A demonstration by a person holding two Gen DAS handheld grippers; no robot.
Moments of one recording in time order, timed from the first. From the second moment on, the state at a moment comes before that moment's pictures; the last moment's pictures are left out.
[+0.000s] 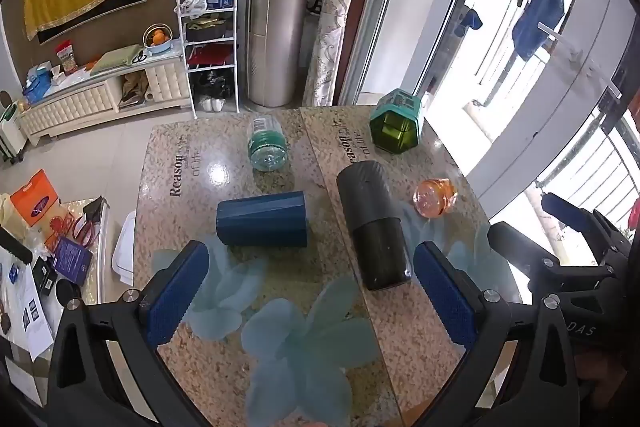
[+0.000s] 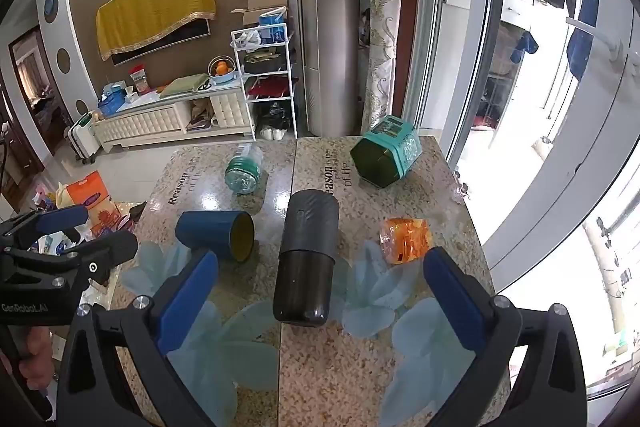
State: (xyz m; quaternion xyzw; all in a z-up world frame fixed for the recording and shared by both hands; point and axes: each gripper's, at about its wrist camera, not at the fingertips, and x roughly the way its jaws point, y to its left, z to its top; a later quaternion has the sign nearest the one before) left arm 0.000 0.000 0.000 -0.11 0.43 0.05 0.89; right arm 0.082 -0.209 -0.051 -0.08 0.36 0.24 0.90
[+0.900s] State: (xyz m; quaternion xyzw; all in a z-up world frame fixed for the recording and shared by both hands) left arm -0.005 0.000 0.002 -0.11 0.43 0.05 0.89; right arm 0.076 -0.206 -0.050 -0.08 0.37 0.24 0.90
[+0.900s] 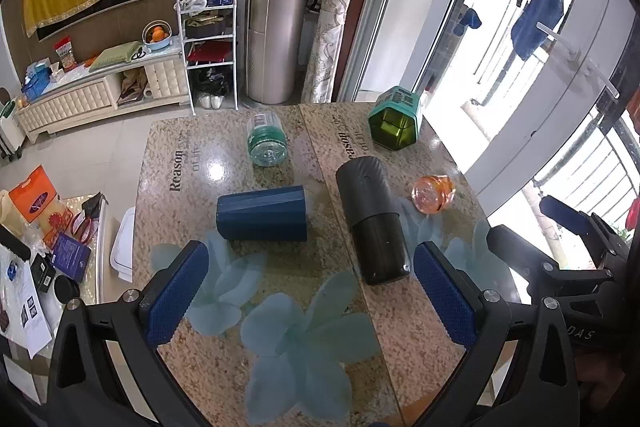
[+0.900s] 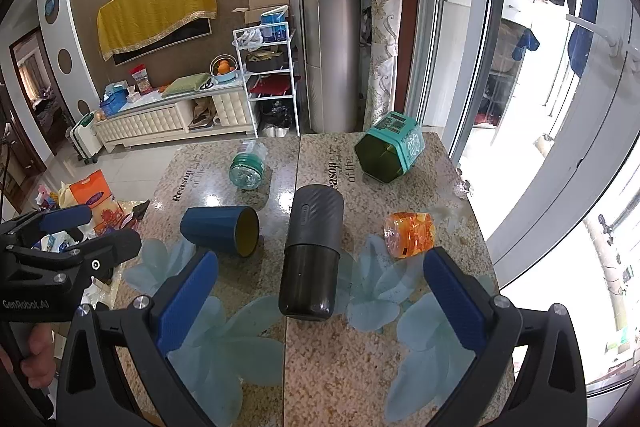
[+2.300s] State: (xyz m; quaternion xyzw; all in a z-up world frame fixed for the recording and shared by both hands) left arm 0.012 0.008 -0.030 -0.15 0.47 0.05 0.87; right arm 0.101 -0.202 -0.044 -0.11 0.39 0.24 0.88
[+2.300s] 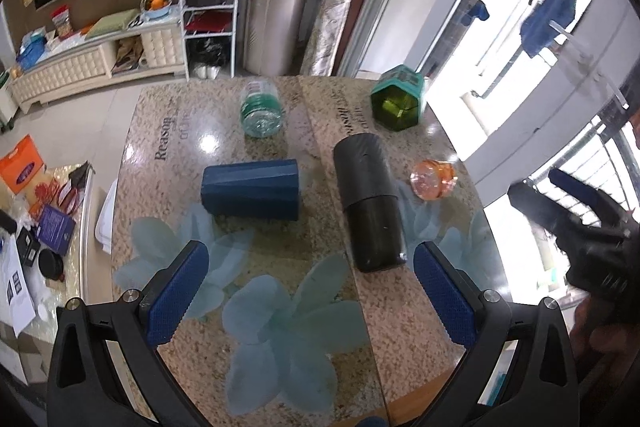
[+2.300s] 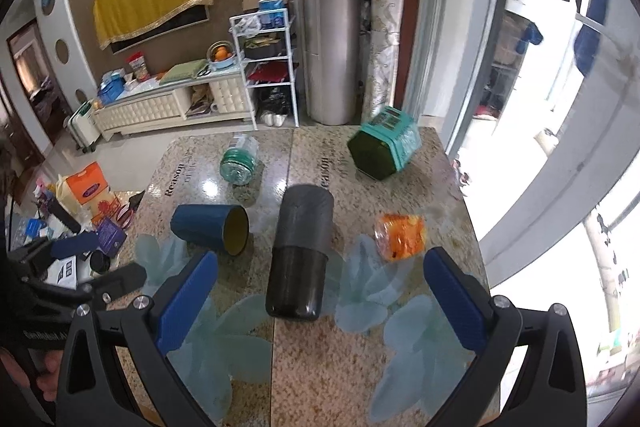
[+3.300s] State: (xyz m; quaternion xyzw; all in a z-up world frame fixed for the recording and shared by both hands) left arm 0.031 0.110 -0.122 -0.14 0.55 0.10 0.82; right arm 0.260 0.013 -0.150 -0.15 0.60 0.30 0.73
